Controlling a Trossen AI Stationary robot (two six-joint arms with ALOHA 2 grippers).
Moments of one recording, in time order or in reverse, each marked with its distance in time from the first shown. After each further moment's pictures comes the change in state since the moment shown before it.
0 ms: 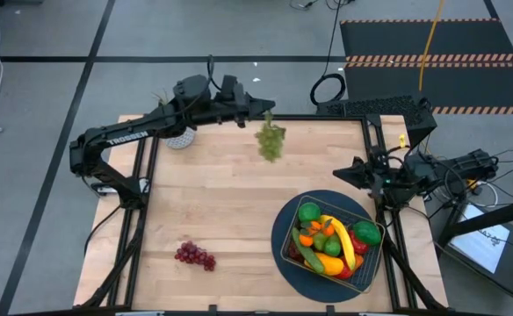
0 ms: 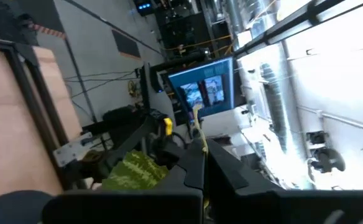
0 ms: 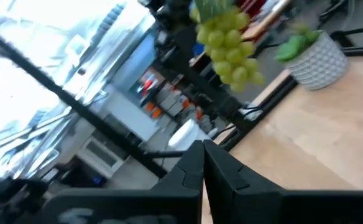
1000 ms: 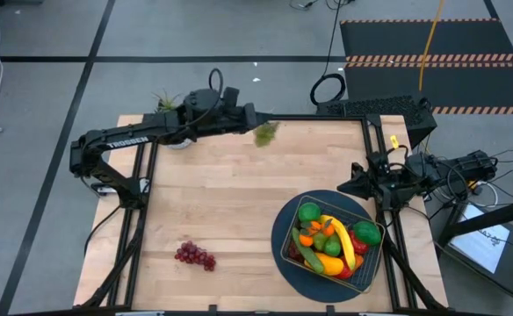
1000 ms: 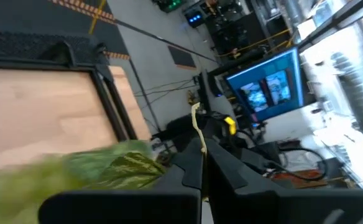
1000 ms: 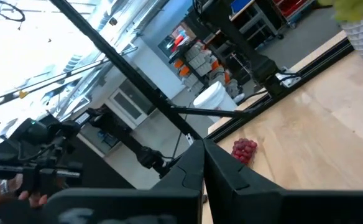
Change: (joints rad) left arm -0.078 0.001 0.000 -0.209 -0.208 0.183; right arm 0.000 -0.043 0.000 -0.061 -0.258 -0.071
